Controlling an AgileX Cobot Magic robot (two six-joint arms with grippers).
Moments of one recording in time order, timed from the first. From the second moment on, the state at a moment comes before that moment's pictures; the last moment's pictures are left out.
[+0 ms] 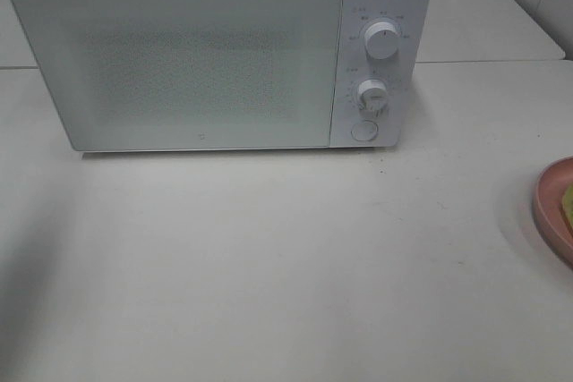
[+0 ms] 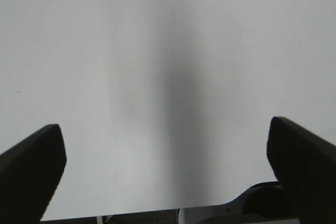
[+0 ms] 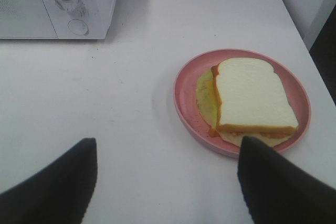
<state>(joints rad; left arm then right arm) -0.01 1.09 -0.92 -0.09 1.04 0.08 0.05 0.00 -0.50 -0.06 1.04 0.05</state>
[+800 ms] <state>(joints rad) 0.00 0.34 -0.53 -0.09 0.95 0.10 0.05 0.00 -0.50 -0.06 1.04 0.05</state>
